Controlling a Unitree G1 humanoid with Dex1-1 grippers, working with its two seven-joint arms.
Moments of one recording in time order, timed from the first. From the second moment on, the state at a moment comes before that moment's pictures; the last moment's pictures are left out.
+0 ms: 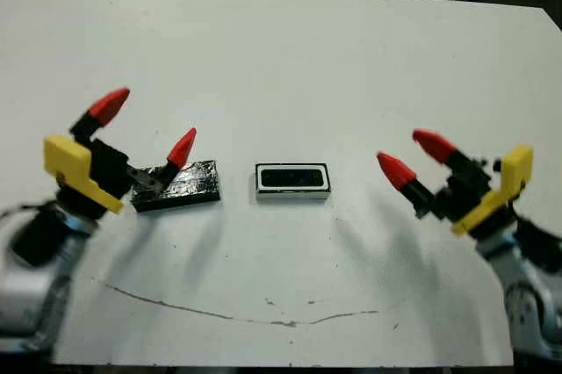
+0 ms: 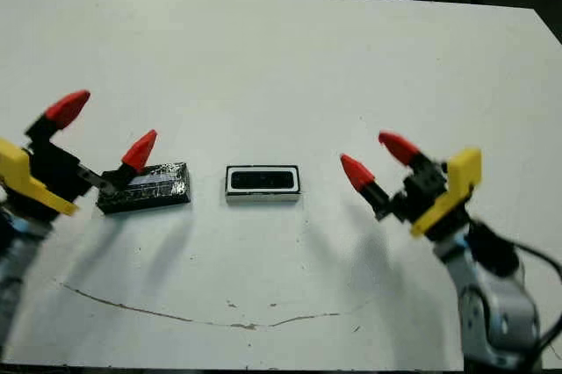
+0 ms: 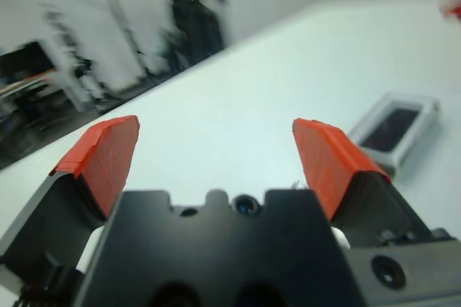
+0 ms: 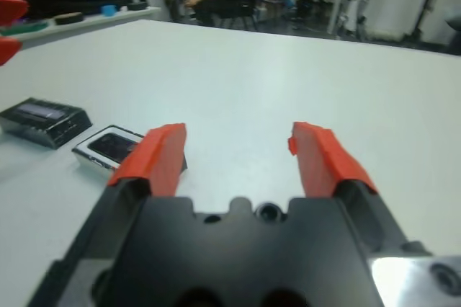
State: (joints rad) left arm -0.12 0.70 0.15 -0.26 -0.31 0.08 -0.66; right arm 0.06 -0.31 -0.22 -0.28 0.44 0.23 0.63
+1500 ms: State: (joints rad) left arm -0.66 0.88 -0.25 0.28 -0.11 0.03 -1.52; right arm 0.10 -0.29 -0.19 -0.23 0.49 0.14 0.57
